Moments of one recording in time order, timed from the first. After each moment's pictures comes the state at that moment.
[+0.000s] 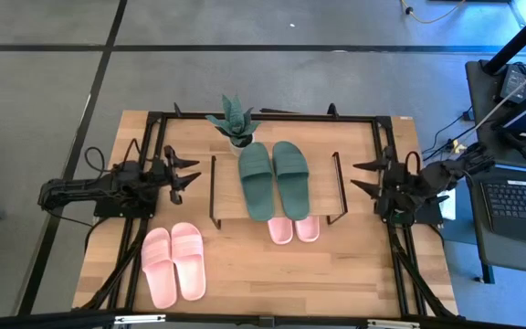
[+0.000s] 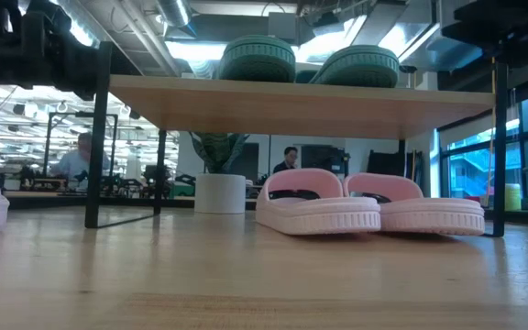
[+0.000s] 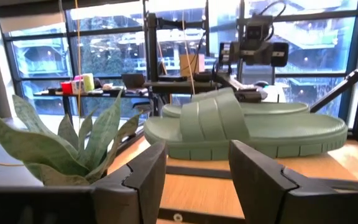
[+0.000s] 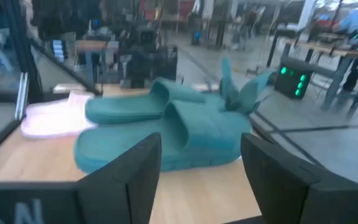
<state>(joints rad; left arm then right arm) 0.11 0.01 0.01 0.13 -0.18 0.04 0.48 0.22 0.44 -0.29 0.70 -0.01</state>
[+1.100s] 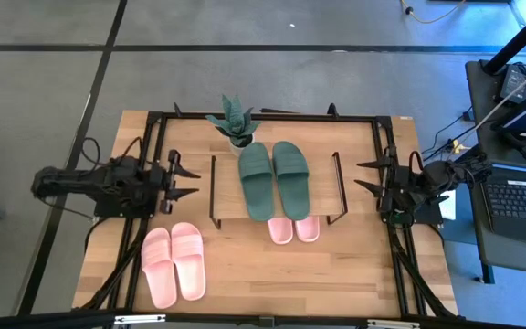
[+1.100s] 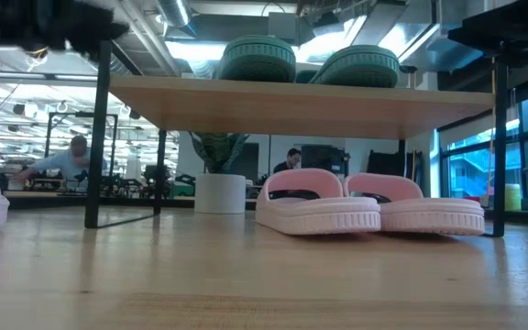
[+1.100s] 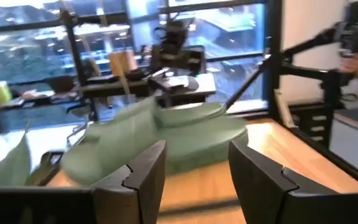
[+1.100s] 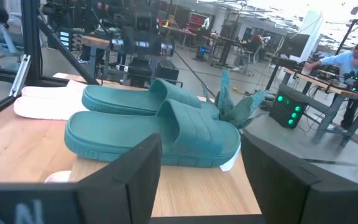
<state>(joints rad) 0.00 0.19 0.21 0.04 0.03 0.10 0.39 0.08 0.39 -0.33 0.57 -0.22</state>
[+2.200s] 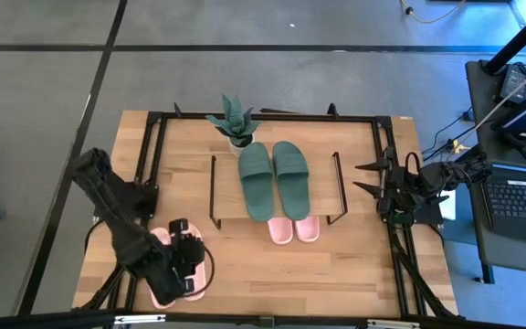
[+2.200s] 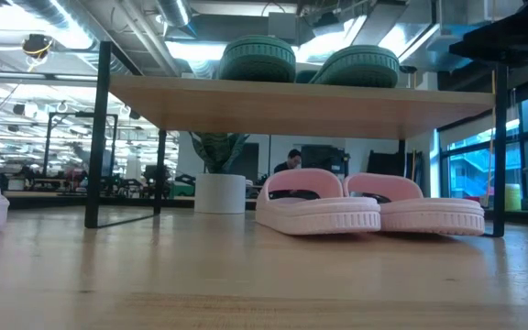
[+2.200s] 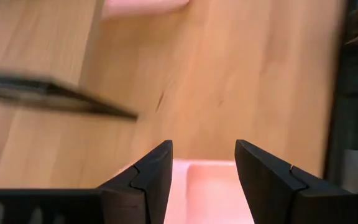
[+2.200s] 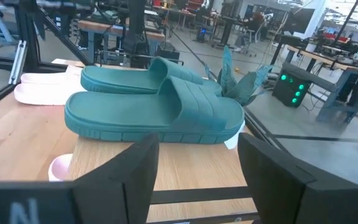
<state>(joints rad) -0.86 1.59 1.45 -1.23 -0.49 -1.04 0.39 0.08 0.39 -0.42 0.58 -0.11</state>
